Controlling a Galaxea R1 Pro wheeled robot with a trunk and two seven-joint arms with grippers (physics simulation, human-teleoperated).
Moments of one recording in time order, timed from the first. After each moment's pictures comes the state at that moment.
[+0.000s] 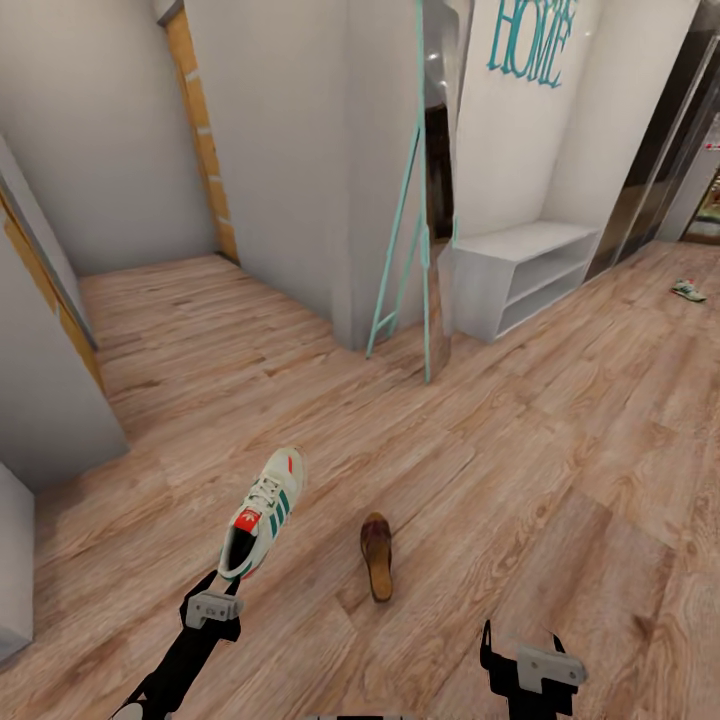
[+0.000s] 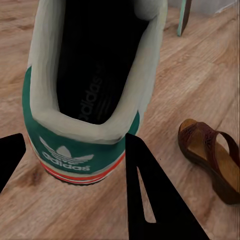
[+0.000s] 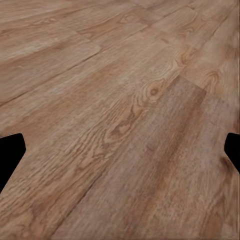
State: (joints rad) left arm -0.19 0.03 0.17 -0.84 0.00 -0.44 -0.39; right arm 0.09 0.06 0.11 -1.21 0.15 -0.19 -0.52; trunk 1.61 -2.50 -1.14
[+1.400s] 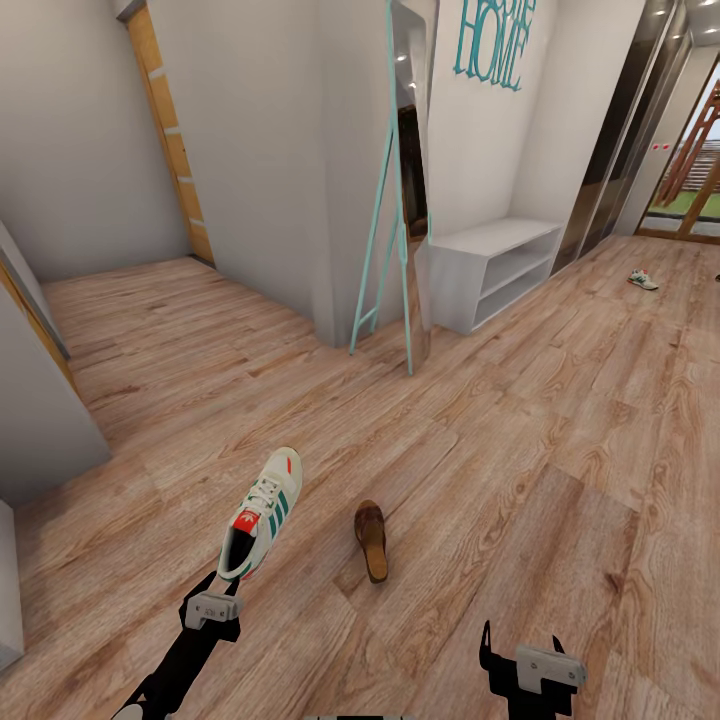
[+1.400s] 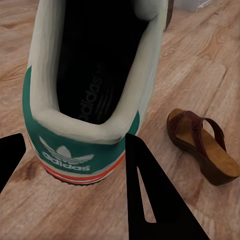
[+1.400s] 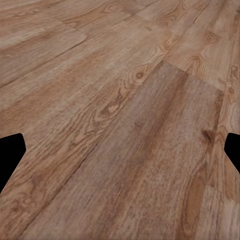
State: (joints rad) left arm -0.19 0.03 0.17 -0.84 0.00 -0.44 -0.38; right arm 0.09 0.06 0.12 -1.21 0.15 -0.19 -0.52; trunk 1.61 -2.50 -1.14
